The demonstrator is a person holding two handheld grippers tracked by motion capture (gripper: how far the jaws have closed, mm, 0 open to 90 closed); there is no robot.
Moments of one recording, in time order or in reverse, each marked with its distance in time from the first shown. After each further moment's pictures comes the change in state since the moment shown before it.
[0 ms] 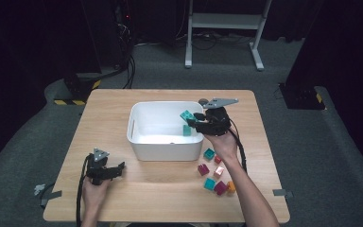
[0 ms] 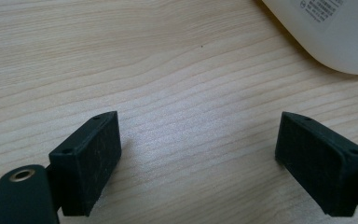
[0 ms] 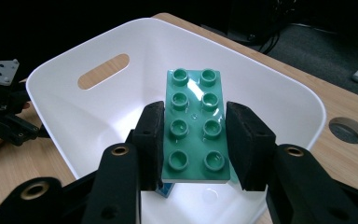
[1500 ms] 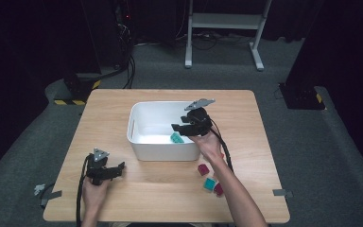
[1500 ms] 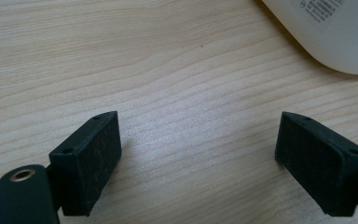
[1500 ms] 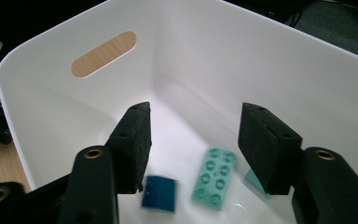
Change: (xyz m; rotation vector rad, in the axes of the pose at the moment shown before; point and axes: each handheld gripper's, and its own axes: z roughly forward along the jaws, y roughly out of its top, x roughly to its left) left arm 0.000 0.000 0.000 0.003 0.001 0.004; right arm 0.011 -0.001 0.058 0.092 0.041 -0.005
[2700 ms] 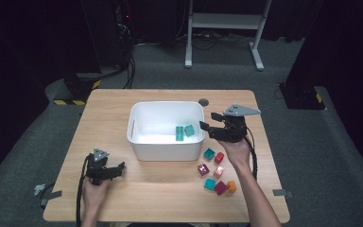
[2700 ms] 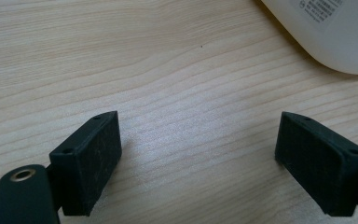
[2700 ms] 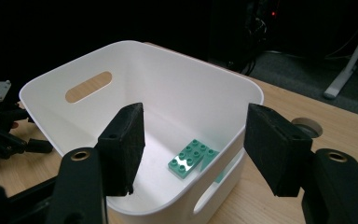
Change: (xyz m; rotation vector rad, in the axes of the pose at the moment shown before) left arm 0.000 0.000 0.000 0.000 -0.003 0.002; right arm -0.021 -0.040 -0.093 -0.241 -0.102 0.042
